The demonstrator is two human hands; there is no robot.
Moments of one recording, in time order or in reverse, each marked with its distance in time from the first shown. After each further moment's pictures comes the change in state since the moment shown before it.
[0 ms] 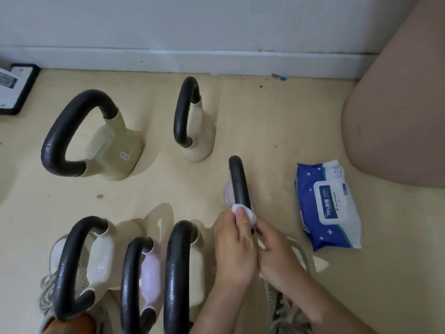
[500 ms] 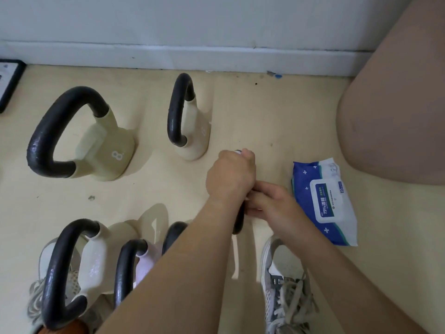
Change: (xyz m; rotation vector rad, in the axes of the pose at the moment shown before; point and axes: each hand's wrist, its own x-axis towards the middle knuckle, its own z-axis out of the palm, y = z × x) left_hand 0.118 0.053 0.018 0.463 -0.125 -0.162; right_hand 0.046 -0.047 -0.033 0.187 0.065 0.167
